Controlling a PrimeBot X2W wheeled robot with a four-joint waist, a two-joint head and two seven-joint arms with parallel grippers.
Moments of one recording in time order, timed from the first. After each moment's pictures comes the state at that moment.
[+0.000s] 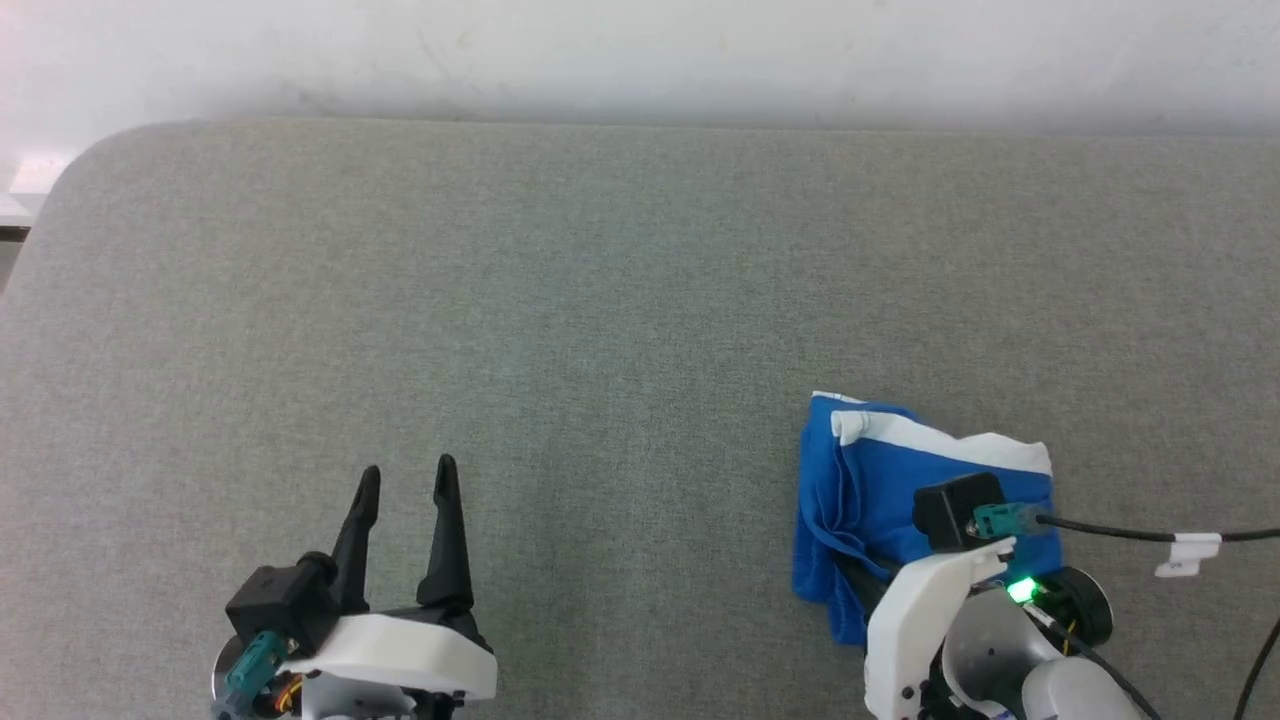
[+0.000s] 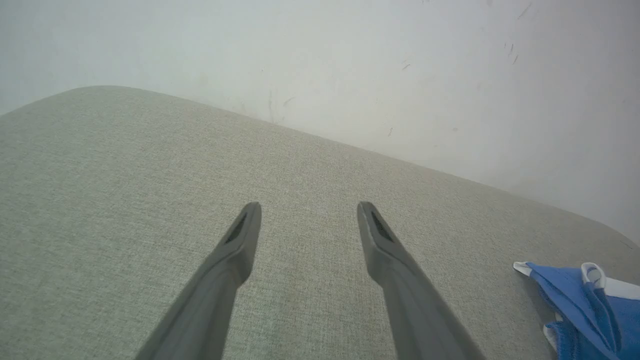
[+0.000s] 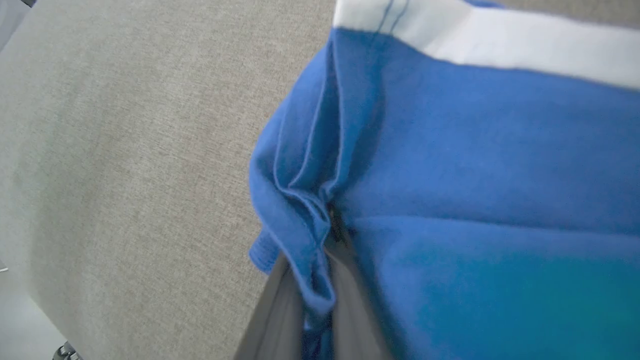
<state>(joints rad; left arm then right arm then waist) 0.02 0.18 -0.25 0.00 -0.47 0.19 -0.25 -0.04 -0.05 0.21 0.05 0.25 0.13 0.49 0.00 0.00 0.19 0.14</state>
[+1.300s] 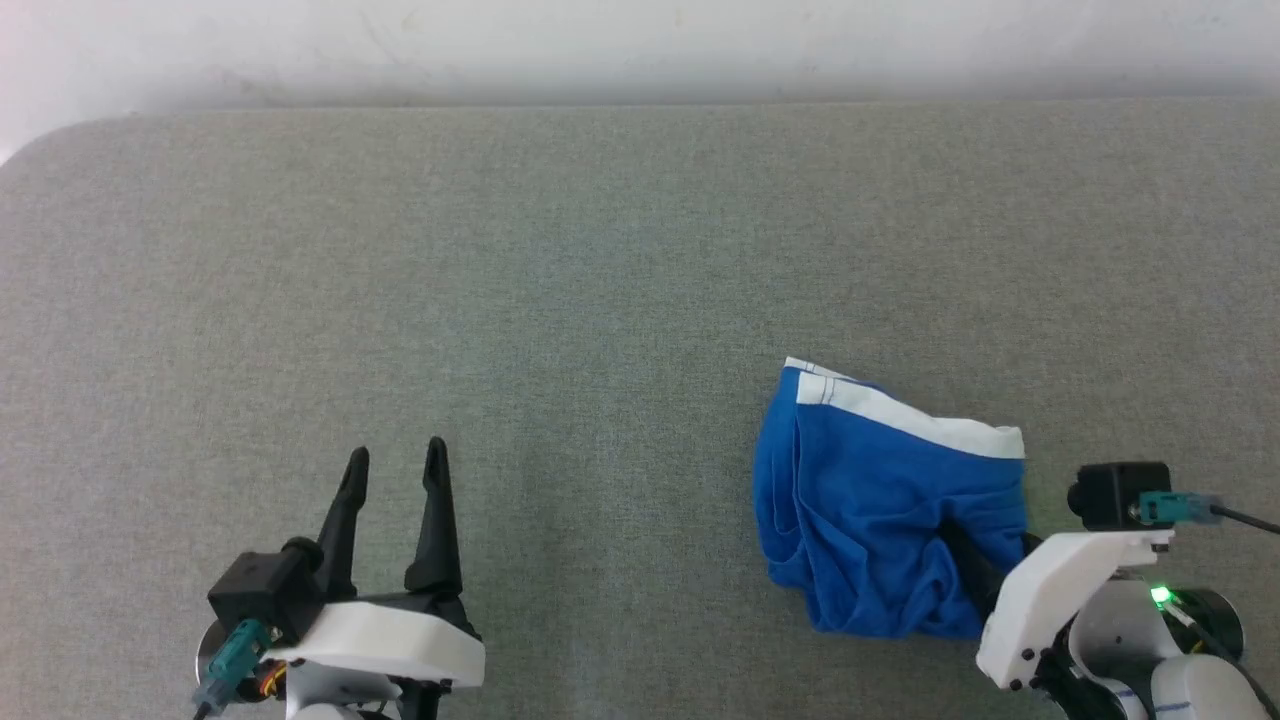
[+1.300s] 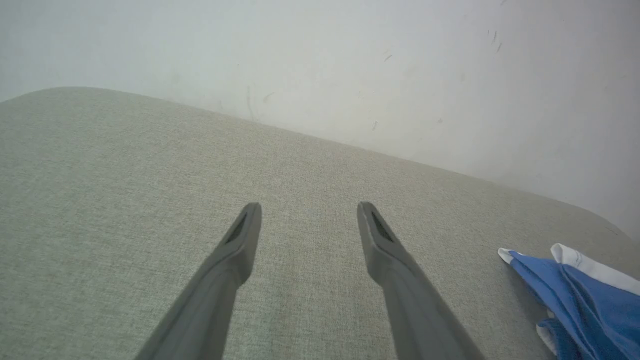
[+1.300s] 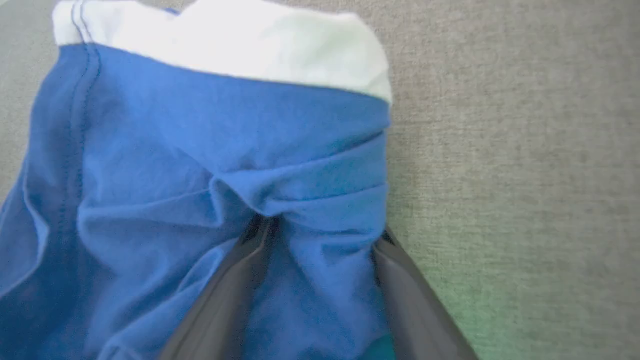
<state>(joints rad) 0.00 0.21 -0.25 -0.03 -0.48 0.19 -0.24 -0.02 -0.05 -0.04 0.04 0.30 0.13 0.52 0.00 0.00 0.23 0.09</state>
